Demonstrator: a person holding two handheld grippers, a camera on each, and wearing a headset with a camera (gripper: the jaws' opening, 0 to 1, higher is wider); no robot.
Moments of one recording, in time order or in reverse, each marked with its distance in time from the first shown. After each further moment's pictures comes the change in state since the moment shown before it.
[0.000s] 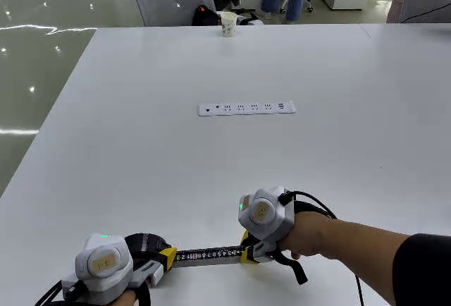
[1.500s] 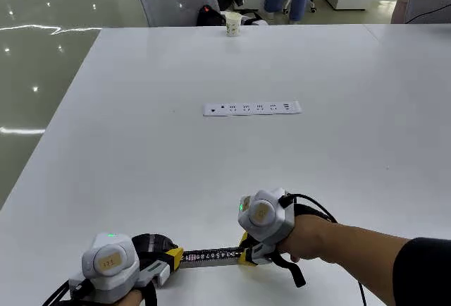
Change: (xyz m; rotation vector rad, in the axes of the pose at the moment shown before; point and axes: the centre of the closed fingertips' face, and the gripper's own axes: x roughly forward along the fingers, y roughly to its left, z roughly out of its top) left arm -0.001 -0.001 -0.001 -0.016 0.011 -0.016; right arm 0.007 0.004 0.014 0.020 -0.019 -0.007
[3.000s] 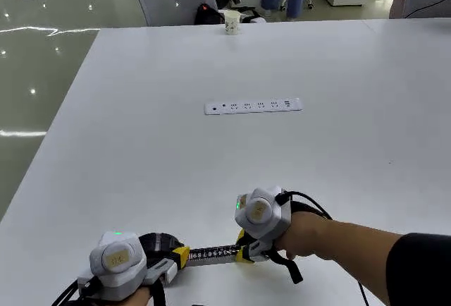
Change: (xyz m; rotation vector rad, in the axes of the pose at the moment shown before) left arm 0.000 0.000 0.000 -0.012 0.016 -0.010; right arm 0.009 0.002 0.016 -0.009 -0.022 0.009
